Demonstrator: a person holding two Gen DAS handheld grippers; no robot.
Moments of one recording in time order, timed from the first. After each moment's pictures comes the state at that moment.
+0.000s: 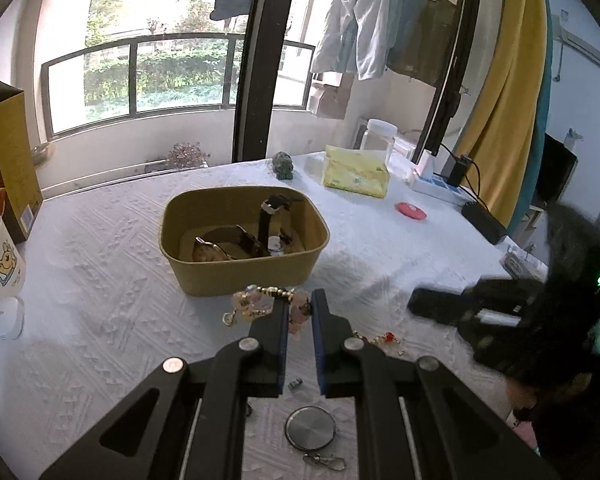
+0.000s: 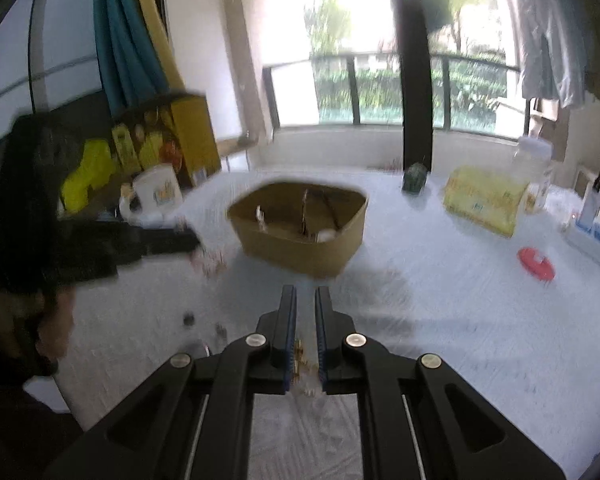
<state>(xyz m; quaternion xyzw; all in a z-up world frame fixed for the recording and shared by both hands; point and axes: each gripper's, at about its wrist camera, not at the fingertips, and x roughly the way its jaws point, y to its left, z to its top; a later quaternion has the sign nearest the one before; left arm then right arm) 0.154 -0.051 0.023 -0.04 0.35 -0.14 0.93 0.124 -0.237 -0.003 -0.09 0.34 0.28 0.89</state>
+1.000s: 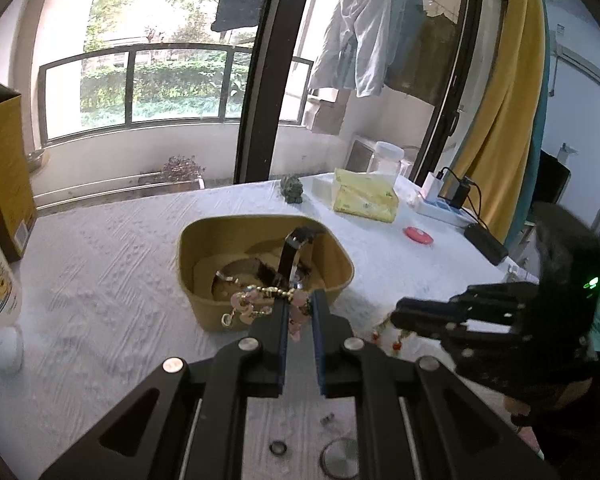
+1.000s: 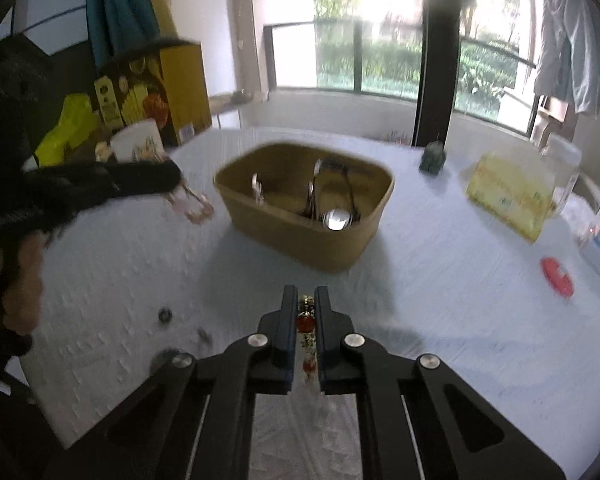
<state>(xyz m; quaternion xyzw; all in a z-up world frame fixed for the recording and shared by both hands) 0.183 -0.024 0.027 -0.06 0.32 -0.16 0.93 0.156 -0.192 -0.020 -0.14 0.37 0.26 0.88</state>
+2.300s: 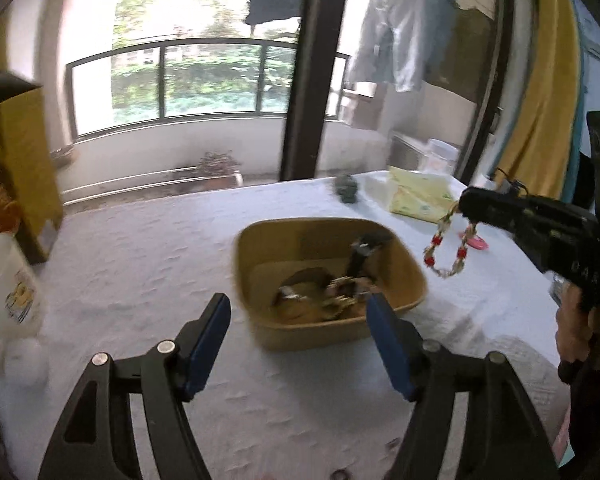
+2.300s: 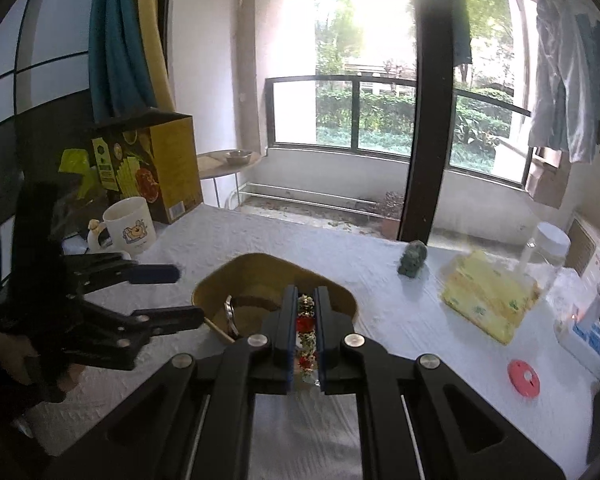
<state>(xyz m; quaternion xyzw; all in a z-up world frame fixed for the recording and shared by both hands) 0.209 0.009 0.011 -0.05 0.34 -0.08 0.94 0.213 -0.179 0.040 -0.14 0.29 0.28 0.91</state>
